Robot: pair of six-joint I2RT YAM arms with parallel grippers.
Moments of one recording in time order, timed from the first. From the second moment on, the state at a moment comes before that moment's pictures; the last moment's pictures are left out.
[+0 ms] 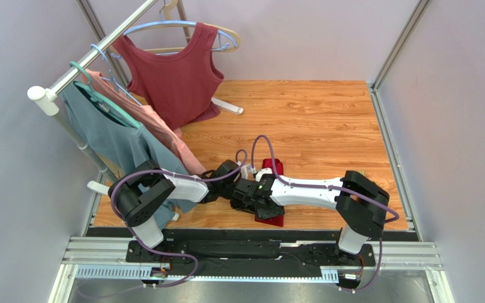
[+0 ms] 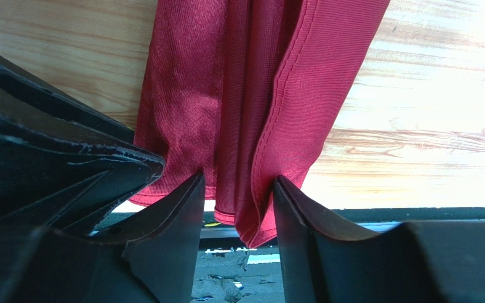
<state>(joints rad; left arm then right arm) -0.86 1.69 0.63 0.23 0.53 -0.85 1.16 1.69 1.05 -0.91 0.32 0.97</state>
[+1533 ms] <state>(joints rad) -0.92 1.71 0.60 0.35 0.47 -0.94 1.03 1.52 0.82 -0.52 0.15 0.95</state>
